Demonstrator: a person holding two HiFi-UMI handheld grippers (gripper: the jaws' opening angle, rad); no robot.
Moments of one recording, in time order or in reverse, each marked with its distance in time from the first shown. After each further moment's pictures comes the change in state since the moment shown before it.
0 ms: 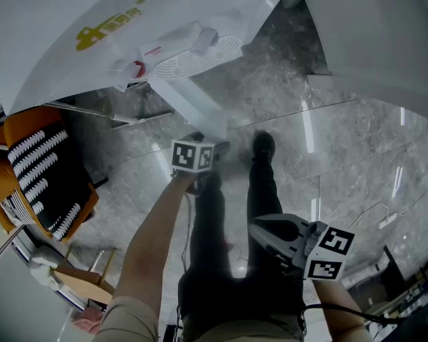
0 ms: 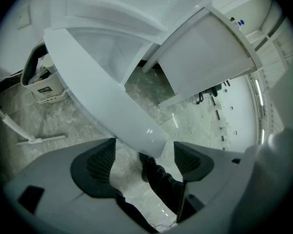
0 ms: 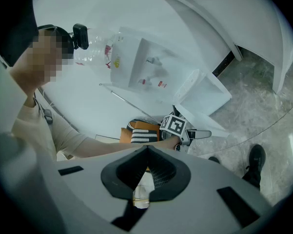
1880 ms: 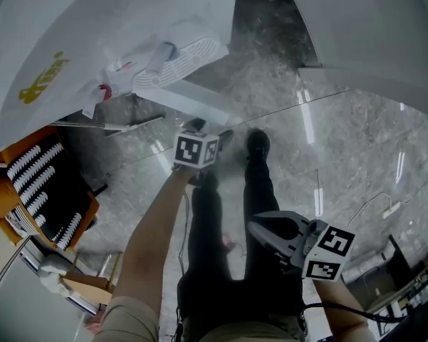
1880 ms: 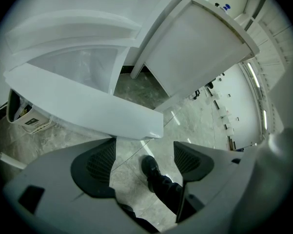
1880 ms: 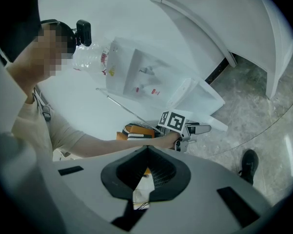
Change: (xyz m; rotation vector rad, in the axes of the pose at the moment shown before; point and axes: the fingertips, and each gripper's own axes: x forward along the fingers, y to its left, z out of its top) left arm 0.031 -0.031 0.054 0.171 -0.023 0.024; right arm -0.020 -0.026 0.018 0.000 -0.048 -0.045
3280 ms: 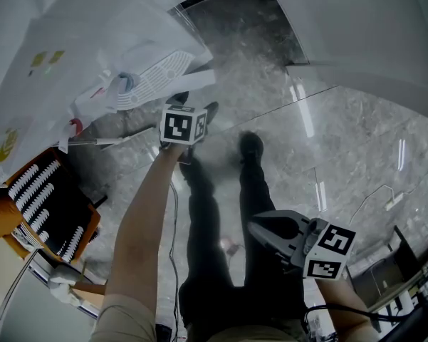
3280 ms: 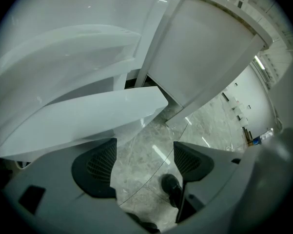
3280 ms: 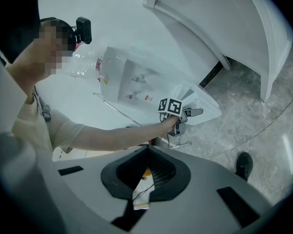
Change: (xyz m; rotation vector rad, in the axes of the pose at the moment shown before) left arm 0.025 0.031 0.102 0.137 -0.062 0.142; right arm -0.022 -0.031 0.019 0.019 -0.026 -0.021
